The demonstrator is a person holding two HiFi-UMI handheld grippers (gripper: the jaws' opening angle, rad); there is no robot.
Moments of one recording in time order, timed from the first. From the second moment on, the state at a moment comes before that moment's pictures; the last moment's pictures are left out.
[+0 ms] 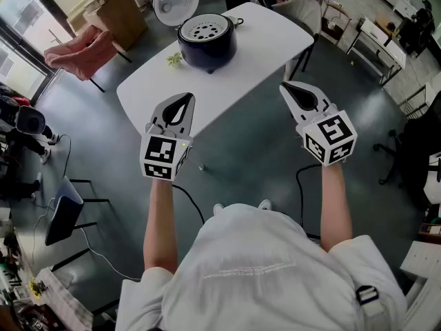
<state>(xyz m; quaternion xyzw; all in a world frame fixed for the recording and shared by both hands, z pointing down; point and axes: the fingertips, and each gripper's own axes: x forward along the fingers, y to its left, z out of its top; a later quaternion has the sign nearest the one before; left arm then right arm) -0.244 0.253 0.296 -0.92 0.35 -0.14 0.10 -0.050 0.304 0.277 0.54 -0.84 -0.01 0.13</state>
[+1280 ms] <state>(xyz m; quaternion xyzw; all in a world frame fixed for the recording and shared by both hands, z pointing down) -0.157 0.301 0.300 -0.91 0.39 -0.13 0.06 0.047 0.328 0.286 0.49 -0.86 0.00 0.10</state>
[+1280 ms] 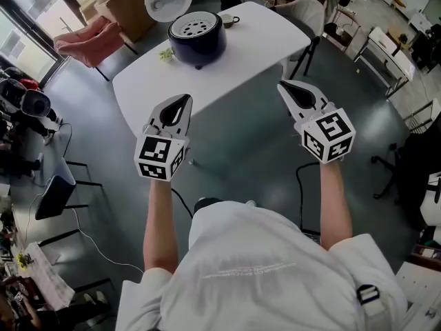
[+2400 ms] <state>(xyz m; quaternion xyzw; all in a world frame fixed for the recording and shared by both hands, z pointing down) -0.130 0.247 0.320 -0.90 0.40 -0.13 0.06 0.081 0.283 0.307 0.49 -0.87 0.03 0.10</state>
